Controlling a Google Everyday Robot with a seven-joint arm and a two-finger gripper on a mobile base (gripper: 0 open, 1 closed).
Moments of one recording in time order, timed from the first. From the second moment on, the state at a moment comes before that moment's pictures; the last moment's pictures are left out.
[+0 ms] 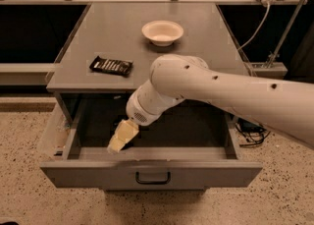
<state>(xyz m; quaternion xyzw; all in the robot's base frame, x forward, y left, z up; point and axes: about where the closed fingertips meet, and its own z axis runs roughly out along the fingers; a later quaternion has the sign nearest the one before) 0.521 0.083 0.746 -0.57 0.76 0.18 0.26</state>
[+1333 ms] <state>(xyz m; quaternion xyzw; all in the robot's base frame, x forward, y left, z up) 0.512 0.086 0.724 -0.51 0.79 0.13 0.31</state>
